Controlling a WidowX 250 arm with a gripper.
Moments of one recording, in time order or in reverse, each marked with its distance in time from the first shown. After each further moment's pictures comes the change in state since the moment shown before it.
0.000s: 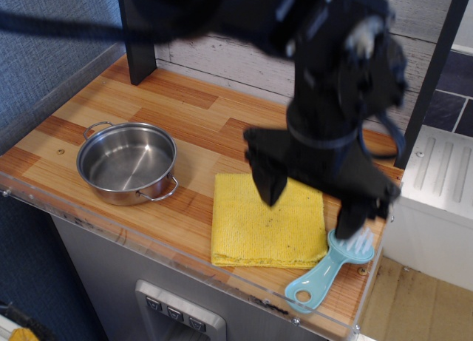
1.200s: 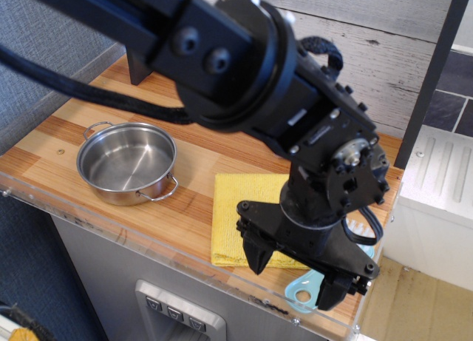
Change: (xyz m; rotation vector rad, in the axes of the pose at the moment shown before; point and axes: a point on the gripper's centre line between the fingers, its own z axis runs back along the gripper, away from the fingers) arm -0.034 -0.002 -0.046 0.028 0.115 -0.004
